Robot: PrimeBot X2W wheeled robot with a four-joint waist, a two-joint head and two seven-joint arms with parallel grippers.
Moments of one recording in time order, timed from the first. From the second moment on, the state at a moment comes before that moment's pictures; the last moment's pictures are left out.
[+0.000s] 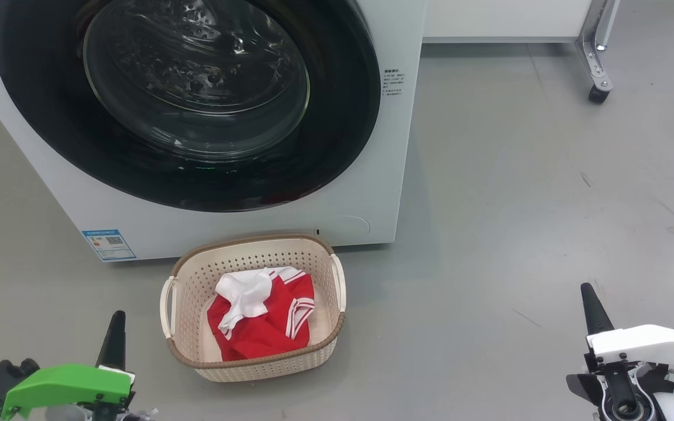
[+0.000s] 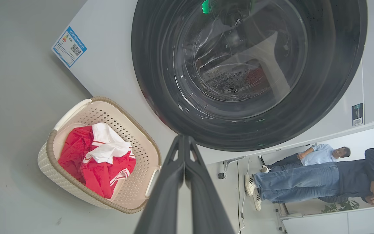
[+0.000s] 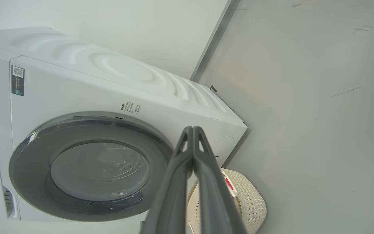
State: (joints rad) left arm -0.04 0.05 0.00 0.28 -1.24 -0.07 0.02; right arm -0.04 -0.06 0.00 0.30 1.29 0.10 -0.02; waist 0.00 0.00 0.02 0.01
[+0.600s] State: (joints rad) left arm -0.05 0.04 0.06 0.28 -1.49 -0.11 0.08; right arm -0.05 -0.07 -0.05 0.29 1.54 0.11 0.04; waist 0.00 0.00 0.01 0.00
